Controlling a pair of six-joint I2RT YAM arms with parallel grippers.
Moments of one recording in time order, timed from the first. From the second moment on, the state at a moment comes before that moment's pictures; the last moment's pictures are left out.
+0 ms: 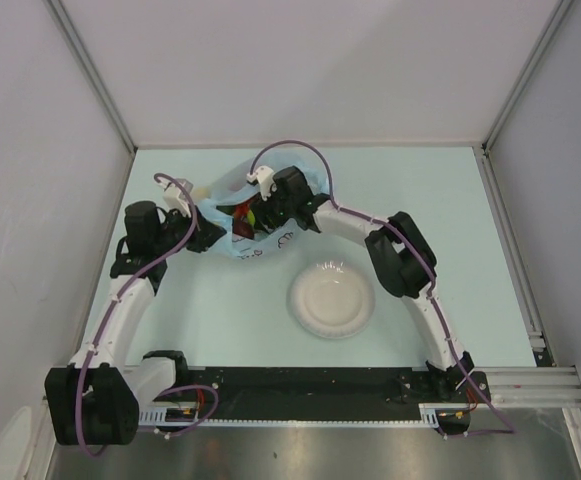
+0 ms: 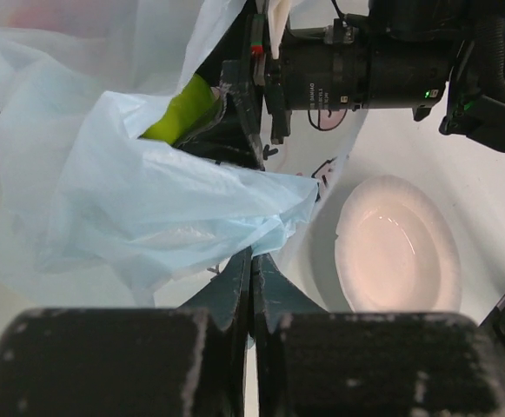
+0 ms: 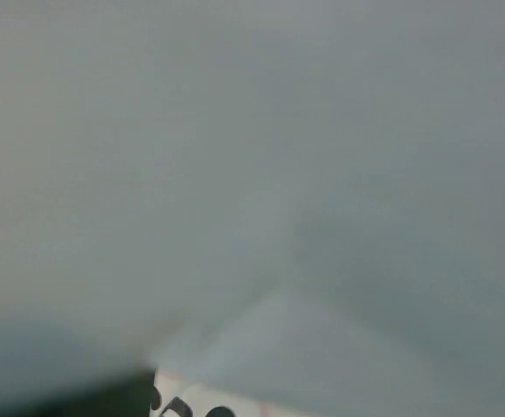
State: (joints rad) left arm 0.01 1.03 0.72 -0.13 0.66 -0.20; right arm 0.72 2.30 1.79 -0.09 -0.19 -0.12
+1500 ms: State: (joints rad) left arm 0.01 1.03 0.75 -0.01 0.66 -0.21; right arm 0.94 1.73 1.46 -1.20 0.11 -1.22
